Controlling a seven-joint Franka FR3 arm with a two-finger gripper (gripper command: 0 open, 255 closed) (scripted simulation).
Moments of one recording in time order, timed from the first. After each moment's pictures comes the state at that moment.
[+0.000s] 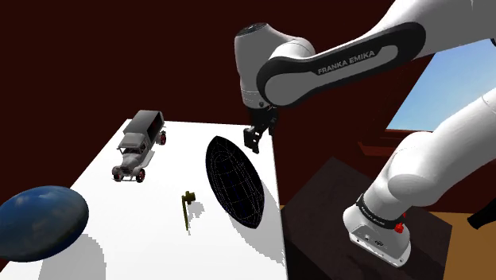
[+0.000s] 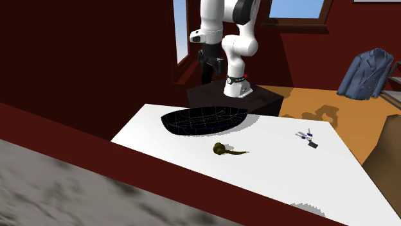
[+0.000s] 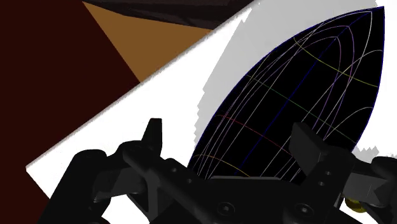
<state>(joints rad) 0.07 -0.28 0.41 -2.33 0.03 1.89 0.33</state>
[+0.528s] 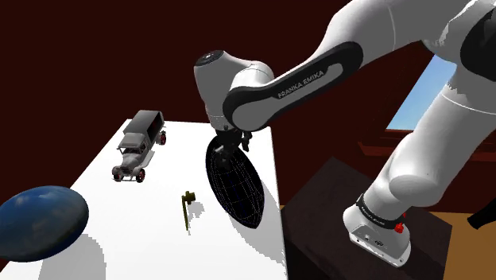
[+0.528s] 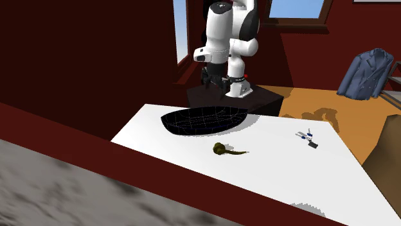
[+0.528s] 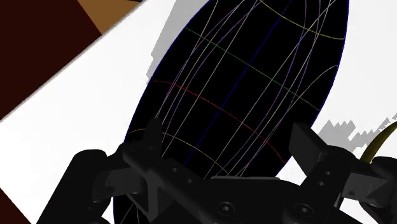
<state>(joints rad) 0.10 0.03 0.51 -2.15 -0.10 1.99 0.55</state>
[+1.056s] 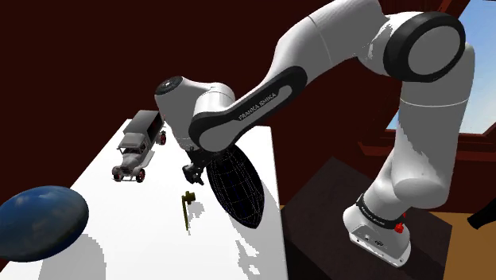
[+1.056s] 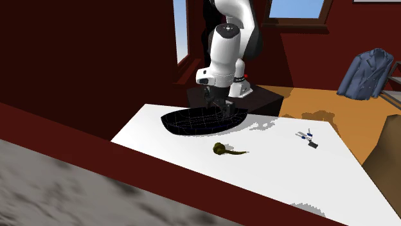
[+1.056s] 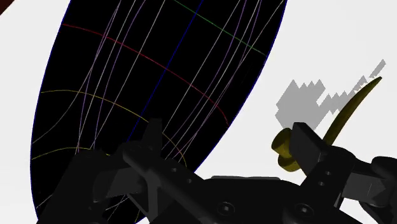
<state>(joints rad) 0.21 0.37 0.51 -1.87 -0.29 1.98 0.75</state>
